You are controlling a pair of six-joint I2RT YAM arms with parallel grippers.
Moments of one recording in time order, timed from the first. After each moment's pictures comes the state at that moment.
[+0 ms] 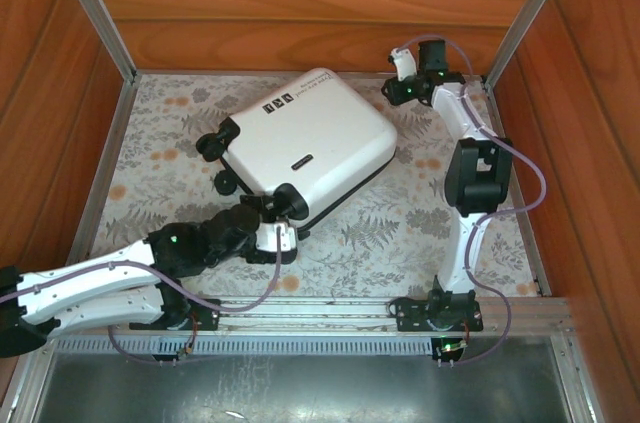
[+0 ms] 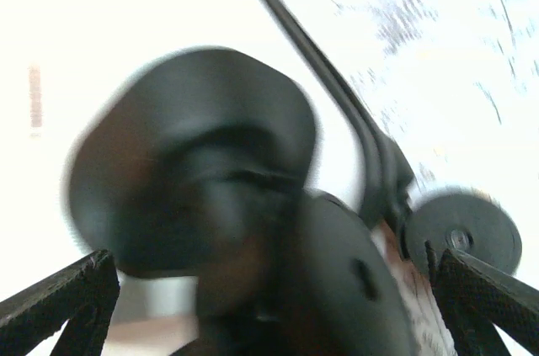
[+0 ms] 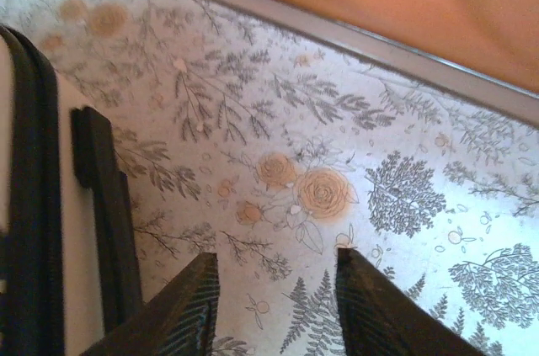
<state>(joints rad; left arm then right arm) -1.17 0.85 0.72 -0.51 -0.33 0.54 0.12 2.11 1.89 -0.60 -0.33 -0.28</state>
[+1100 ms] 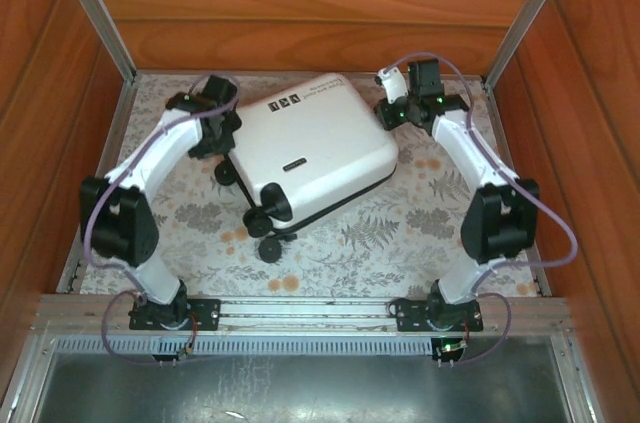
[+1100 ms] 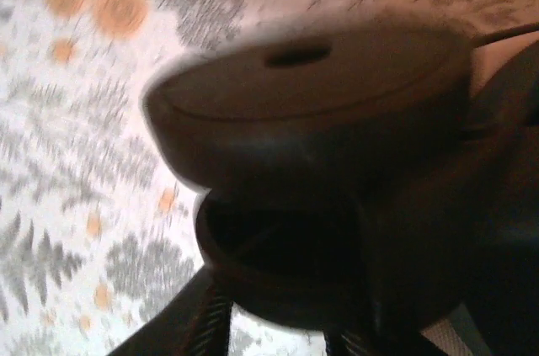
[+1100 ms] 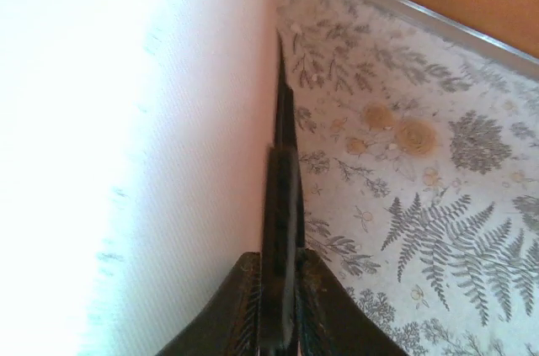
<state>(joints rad) -0.33 1.72 1.51 -1.08 -0.24 -0.61 0.27 1.66 1.45 -0.57 -0.27 -0.27</state>
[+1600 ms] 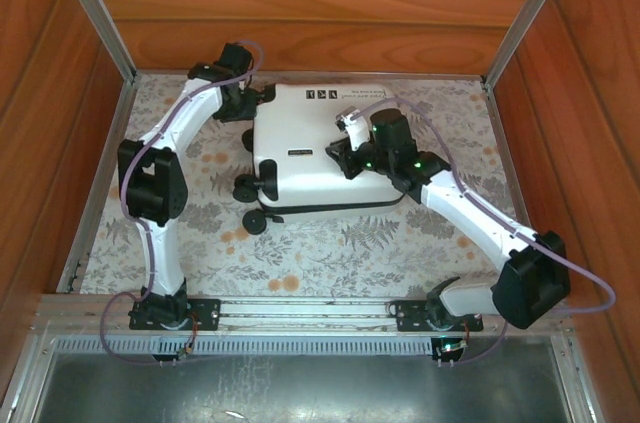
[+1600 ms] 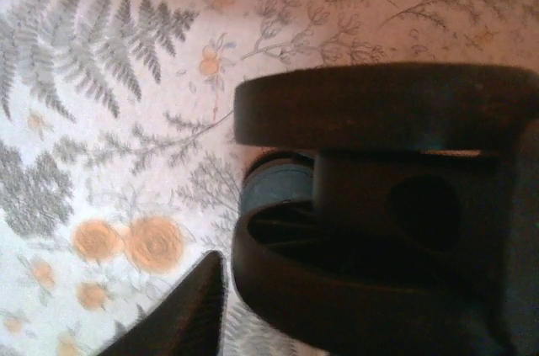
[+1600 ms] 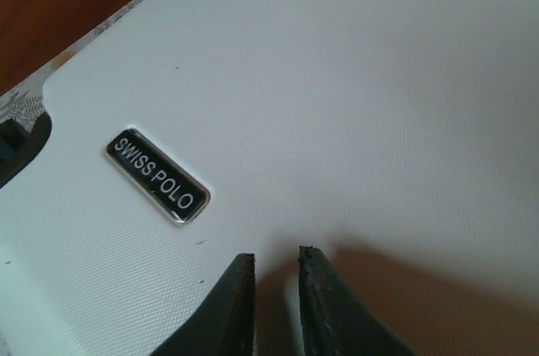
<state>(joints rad) -0.33 2.03 1.89 -0.99 -0.08 -0.39 0.62 1.32 1.04 -0.31 -0.28 0.03</state>
